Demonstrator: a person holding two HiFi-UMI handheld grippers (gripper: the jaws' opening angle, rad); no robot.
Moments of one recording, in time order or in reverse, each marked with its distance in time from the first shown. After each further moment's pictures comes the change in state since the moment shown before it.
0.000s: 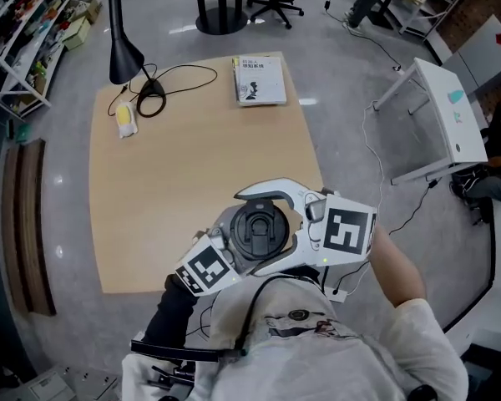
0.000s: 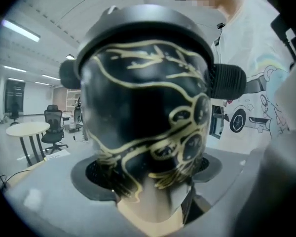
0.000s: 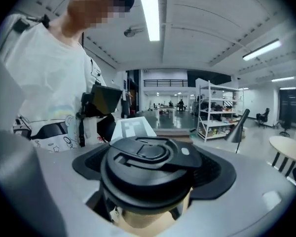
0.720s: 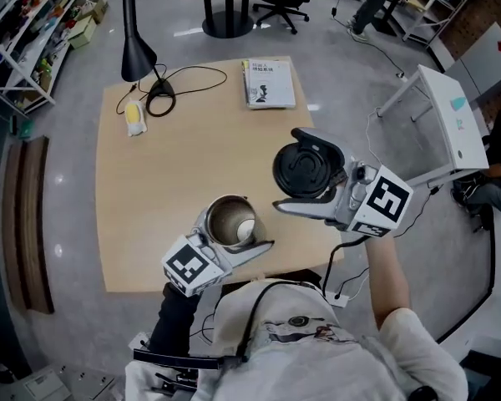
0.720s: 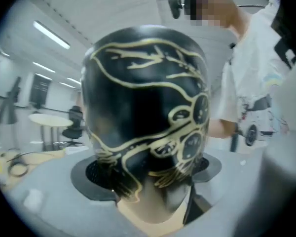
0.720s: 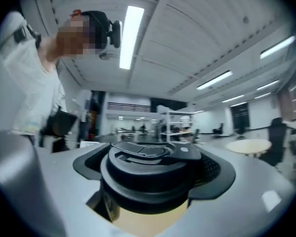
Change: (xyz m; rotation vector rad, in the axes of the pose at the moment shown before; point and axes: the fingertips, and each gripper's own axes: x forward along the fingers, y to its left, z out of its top) left arm -0.062 0.037 -0.004 -0.167 -0.172 0.202; right arm -0.076 -0.093 0.022 0.101 -0.331 -0.492
